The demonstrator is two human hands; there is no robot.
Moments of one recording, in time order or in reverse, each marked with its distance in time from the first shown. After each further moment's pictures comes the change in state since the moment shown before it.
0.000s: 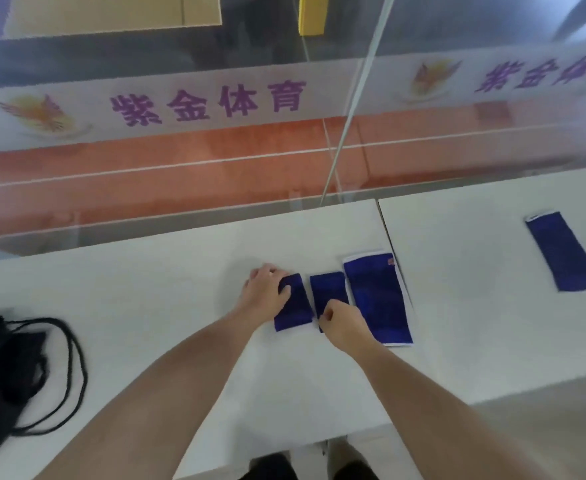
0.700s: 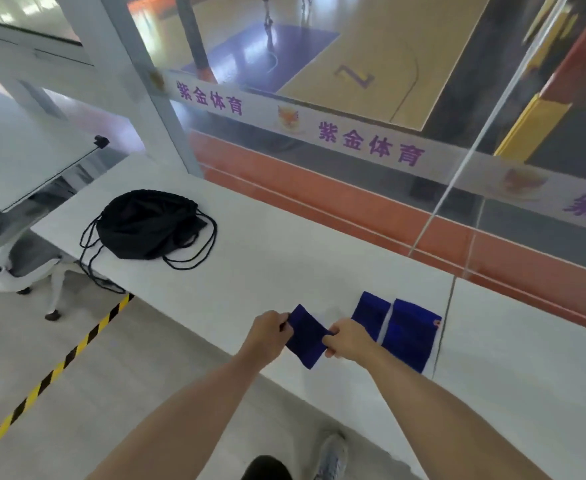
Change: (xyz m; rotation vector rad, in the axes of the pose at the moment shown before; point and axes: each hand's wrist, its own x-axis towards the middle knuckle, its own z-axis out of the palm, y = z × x) left_hand -0.257 0.101 0.033 -0.516 0.438 -0.599; right_hand -0.092 0.011 -0.022 -0.300 -0.414 -0.435
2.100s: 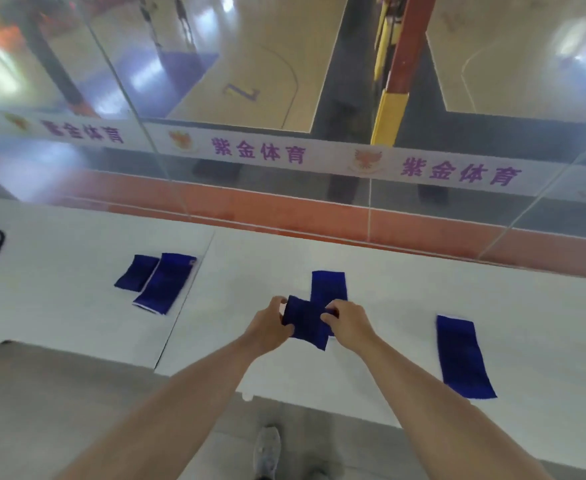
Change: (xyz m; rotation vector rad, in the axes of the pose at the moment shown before) left_hand -0.227 0.412 0.449 0.028 -0.297 0.221; right_hand -0.321 0.535 -0.254 0.129 0.514 -0.048
